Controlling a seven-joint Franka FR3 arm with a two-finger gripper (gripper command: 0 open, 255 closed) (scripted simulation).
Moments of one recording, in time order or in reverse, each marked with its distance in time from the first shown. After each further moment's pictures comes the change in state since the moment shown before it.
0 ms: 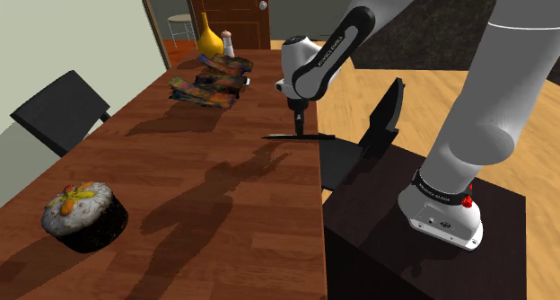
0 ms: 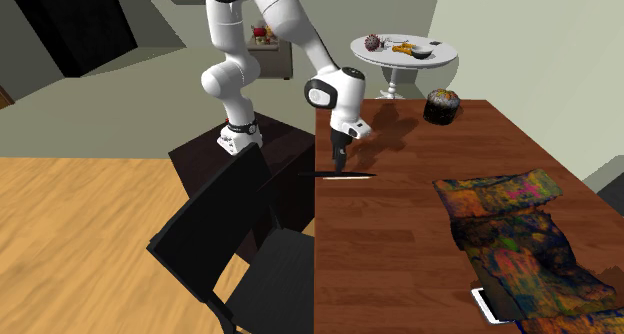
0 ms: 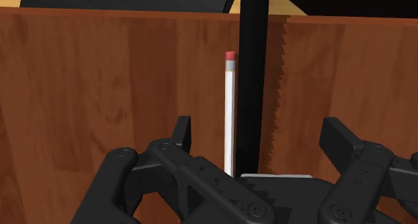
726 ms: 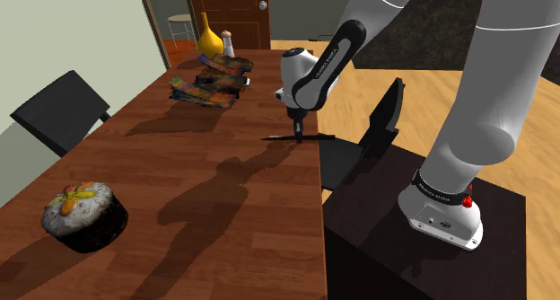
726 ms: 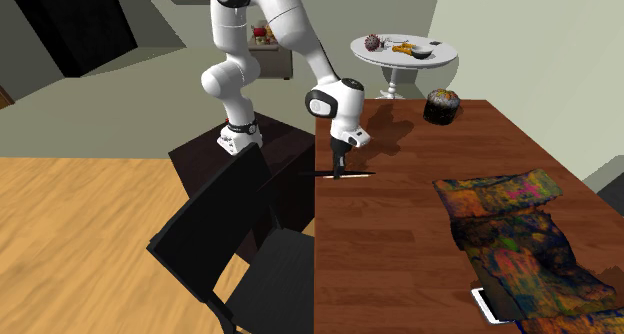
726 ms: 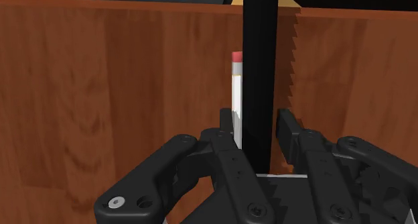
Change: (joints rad) arm 0.004 0.083 -0.001 -0.001 -0.018 0.083 0.015
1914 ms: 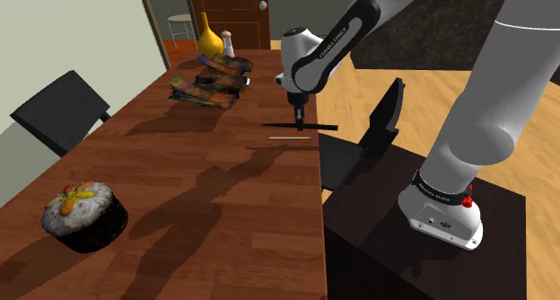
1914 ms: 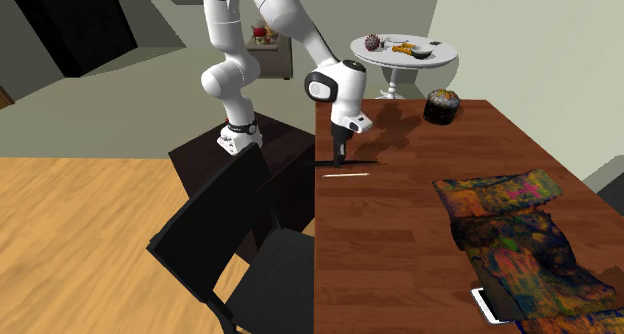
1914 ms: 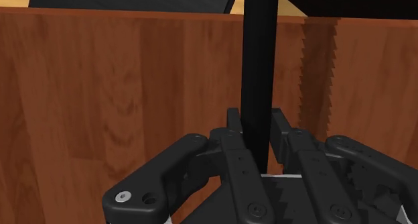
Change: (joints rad) arm -0.006 -0.130 0.003 0.011 0.028 -0.138 -0.031
